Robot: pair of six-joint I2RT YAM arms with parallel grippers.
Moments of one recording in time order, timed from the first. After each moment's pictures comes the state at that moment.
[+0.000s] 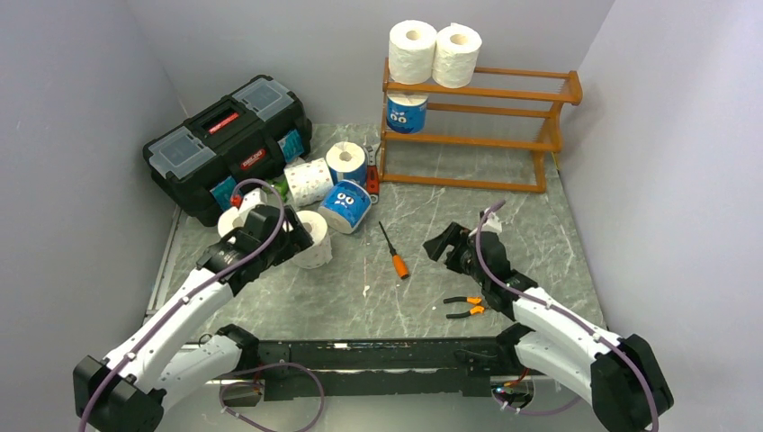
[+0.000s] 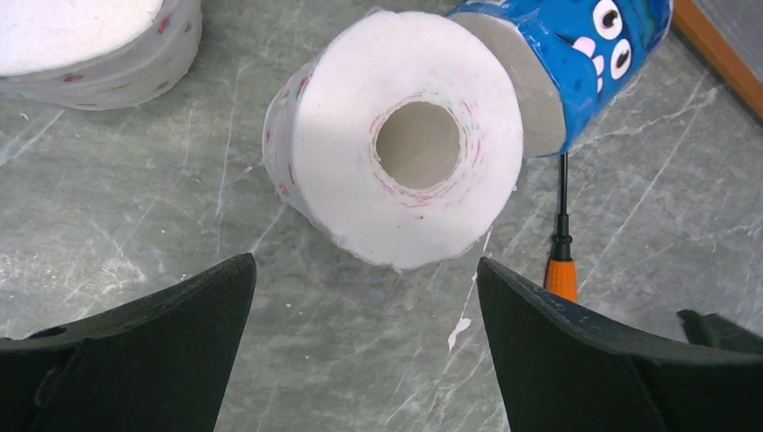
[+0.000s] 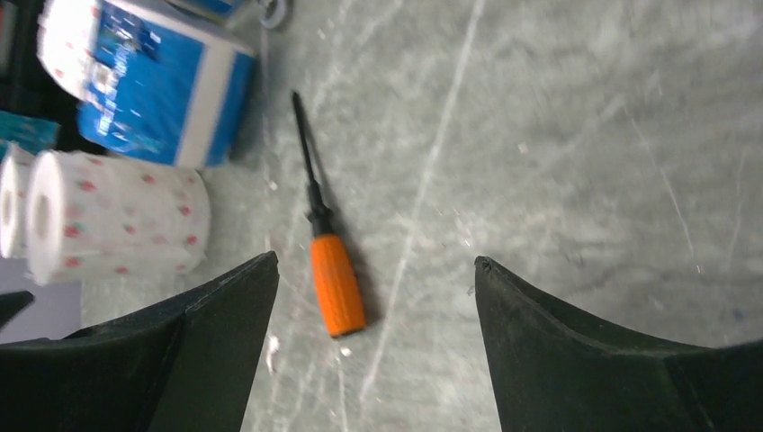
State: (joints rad) left arm -0.50 0.89 0.76 -0.66 -0.29 -0.90; right arm 0.51 0.90 0.34 0.10 0.10 0.82
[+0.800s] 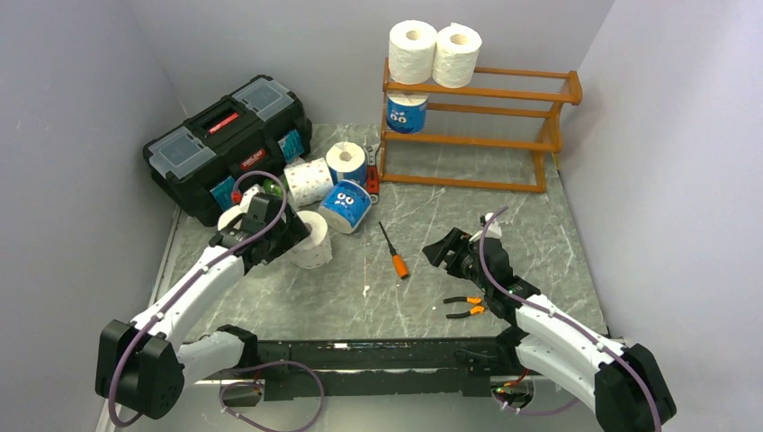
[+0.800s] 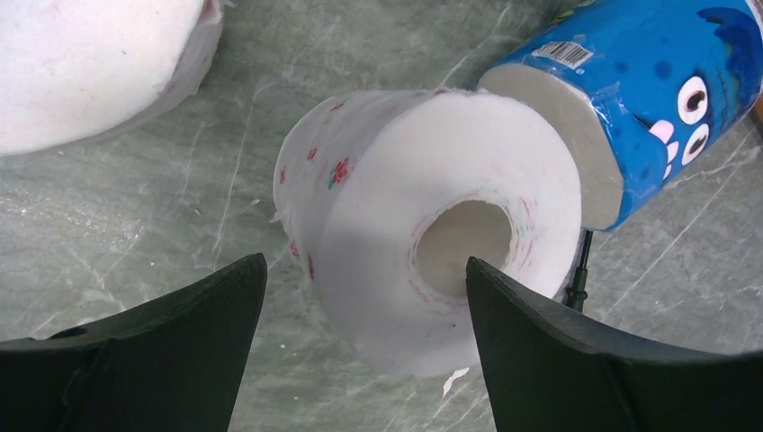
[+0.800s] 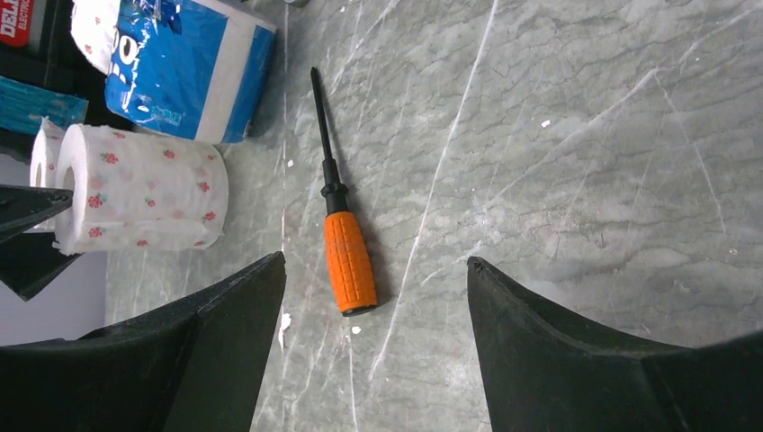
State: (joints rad) left arm -0.36 1.08 0.76 -0.55 -0.20 -0.91; right arm 0.51 0.84 0.25 0.13 0.04 0.85
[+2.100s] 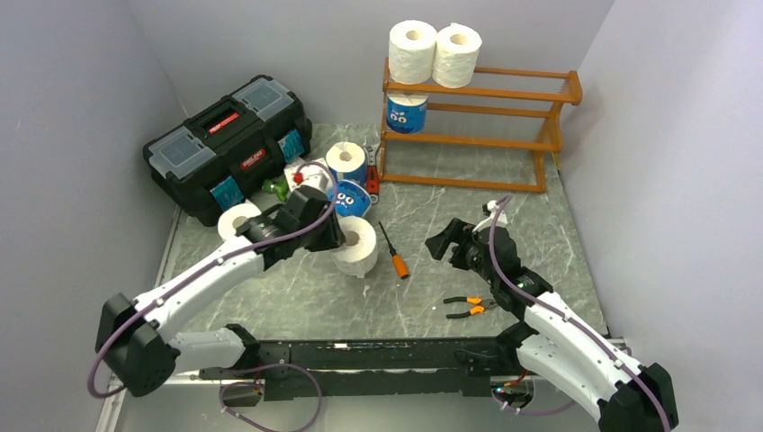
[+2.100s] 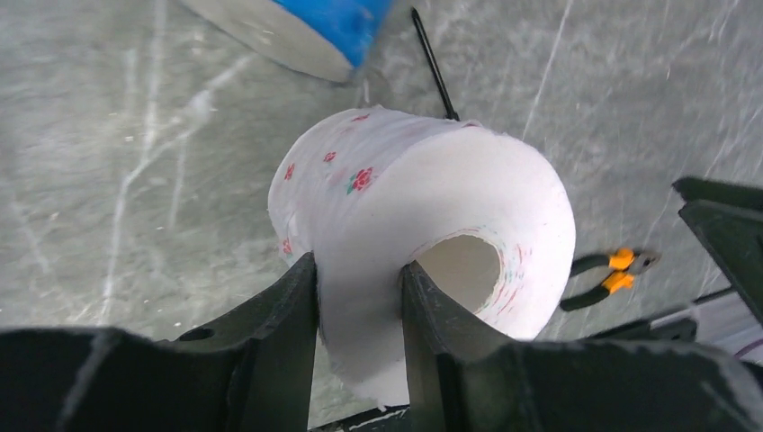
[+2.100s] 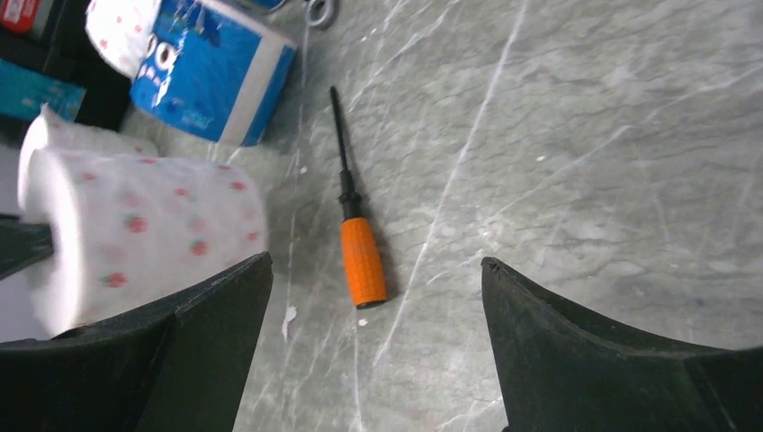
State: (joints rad) left arm -0.66 1.14 0.95 -0.57 -0.12 -0.74; right arm 0.51 0.74 0.40 -0.12 0.10 0.74
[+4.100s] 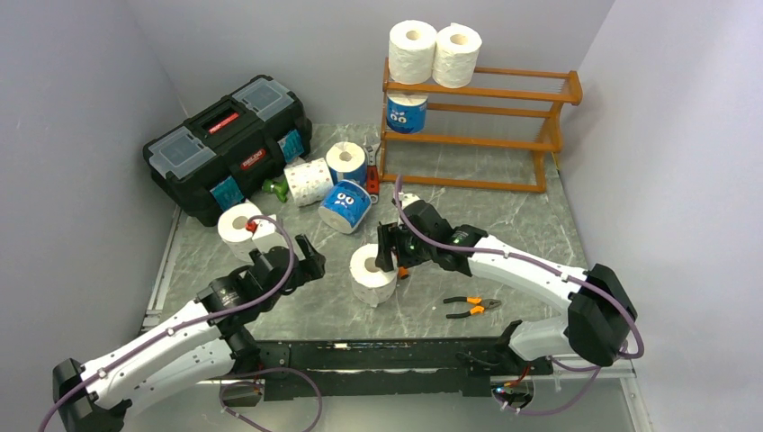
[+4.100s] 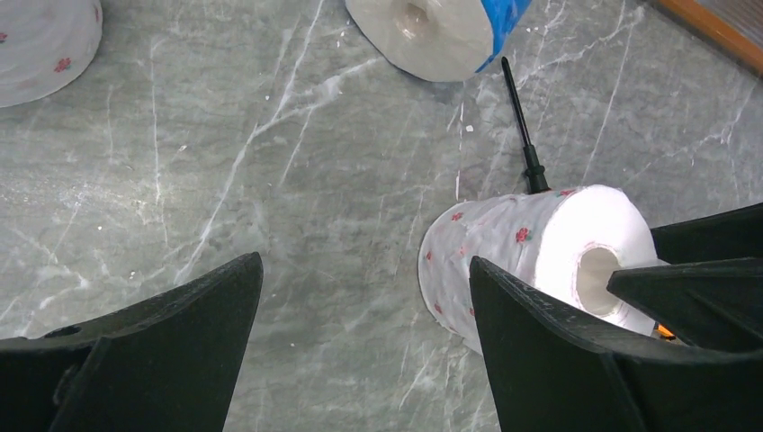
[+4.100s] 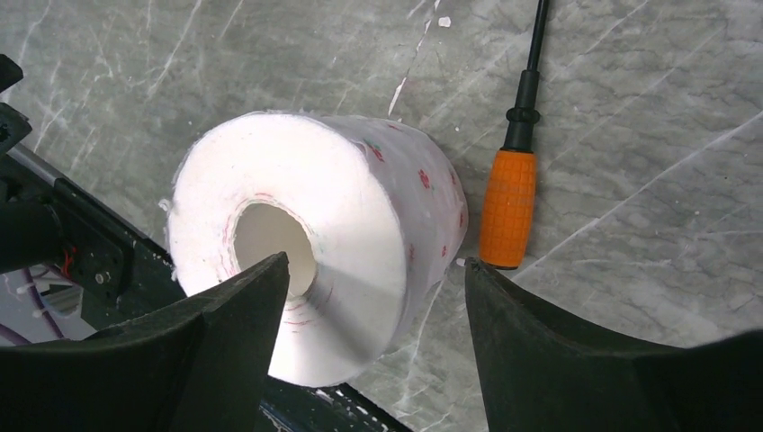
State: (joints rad) left arm -0.87 0.67 0.55 -0.55 -0.52 -0.93; right arm 0.85 1.33 0.90 -0.37 -0.03 0.54
